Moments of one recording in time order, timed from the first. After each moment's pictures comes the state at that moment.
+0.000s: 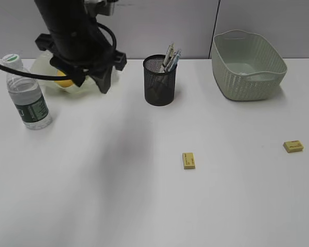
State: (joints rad) left arm -0.58 1.89 -1.64 0.10 1.13 -0.25; right arm 0.54 0.32 -0.54 -0.11 1.11 0.07
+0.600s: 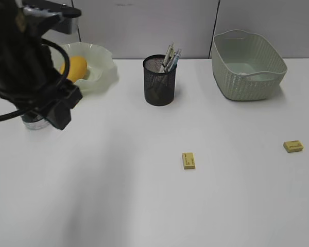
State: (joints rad) left arm -0.65 1.53 -1.27 0.10 1.17 -0.23; right arm 0.54 0.32 -0.54 -0.11 1.11 0.07
